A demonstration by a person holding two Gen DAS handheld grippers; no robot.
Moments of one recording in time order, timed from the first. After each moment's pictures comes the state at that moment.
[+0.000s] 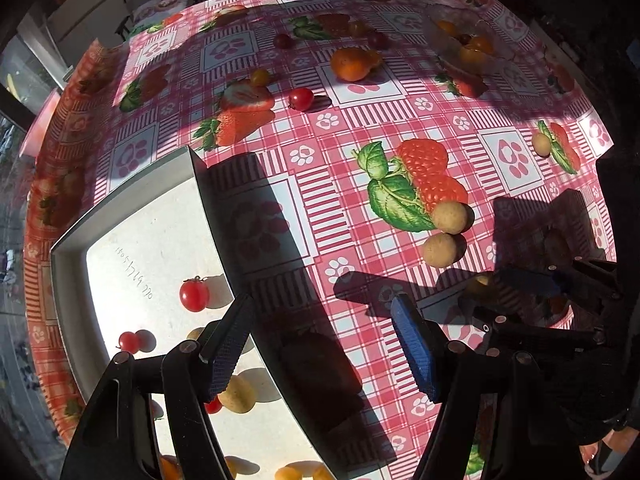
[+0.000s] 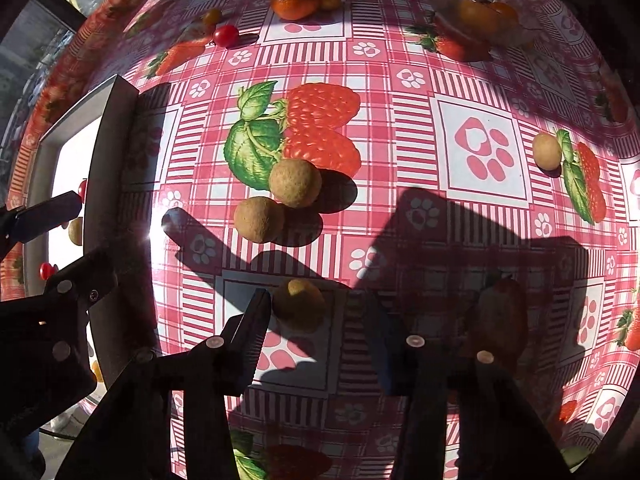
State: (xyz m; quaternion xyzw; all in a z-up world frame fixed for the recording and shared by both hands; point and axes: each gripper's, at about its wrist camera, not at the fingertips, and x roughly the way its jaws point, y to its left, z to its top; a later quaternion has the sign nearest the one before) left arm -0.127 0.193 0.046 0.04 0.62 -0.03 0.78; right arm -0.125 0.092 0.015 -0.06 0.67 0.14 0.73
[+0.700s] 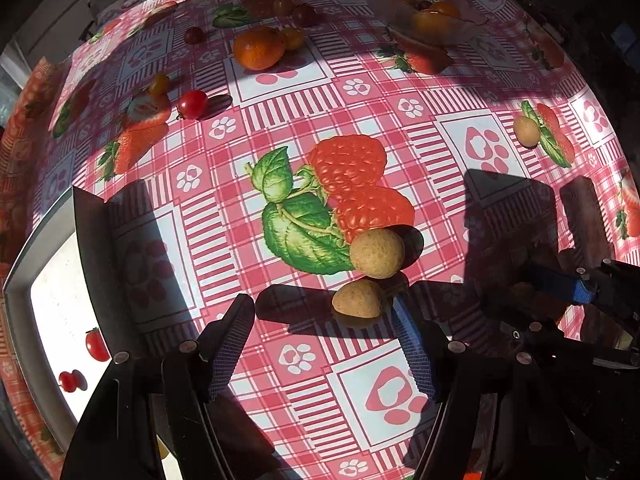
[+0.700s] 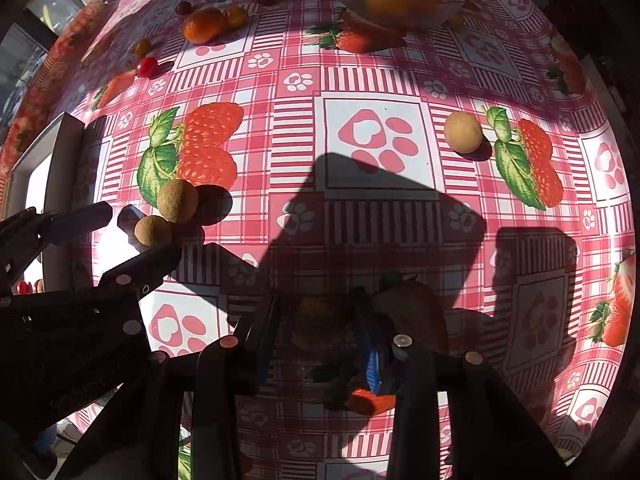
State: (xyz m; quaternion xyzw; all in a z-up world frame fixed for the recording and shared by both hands) left arm -0.093 0.128 0.005 0.04 0.64 -0.06 0.76; right arm -0.105 0.024 0.013 -0.05 0.67 0.09 0.74
